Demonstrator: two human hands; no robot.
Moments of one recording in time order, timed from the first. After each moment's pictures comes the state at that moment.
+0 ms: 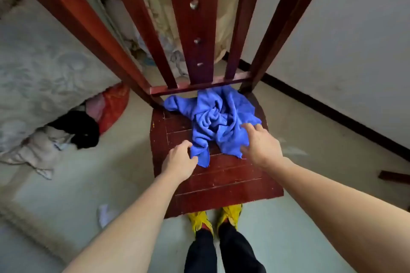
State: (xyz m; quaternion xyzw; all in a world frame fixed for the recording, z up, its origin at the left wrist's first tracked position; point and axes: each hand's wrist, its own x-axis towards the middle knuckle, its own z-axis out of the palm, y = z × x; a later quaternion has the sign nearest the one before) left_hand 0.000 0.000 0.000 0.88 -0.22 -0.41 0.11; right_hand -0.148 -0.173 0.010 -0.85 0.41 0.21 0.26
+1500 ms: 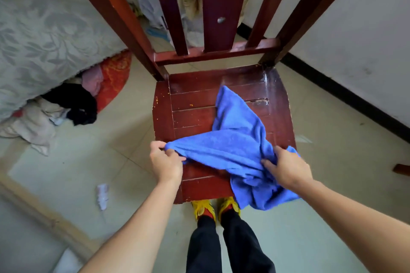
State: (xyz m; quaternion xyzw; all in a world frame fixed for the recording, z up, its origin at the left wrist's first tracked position) left_hand -0.017 0.052 -0.057 0.86 0.18 -0.27 0.38; right_hand -0.215 -0.132 -0.053 -0.79 0.46 0.32 0.24
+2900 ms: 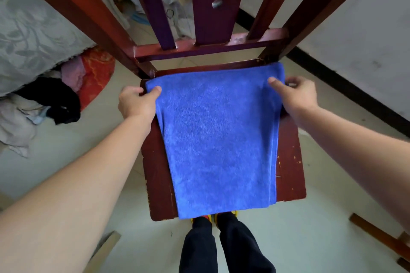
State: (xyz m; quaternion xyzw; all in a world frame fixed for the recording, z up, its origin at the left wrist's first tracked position) left_hand 0.108 -0.024 -0.099 0.89 0.13 -0.23 0.37; right_hand -0.110 -0.251 -0.086 -0.62 0.65 -0.05 0.44
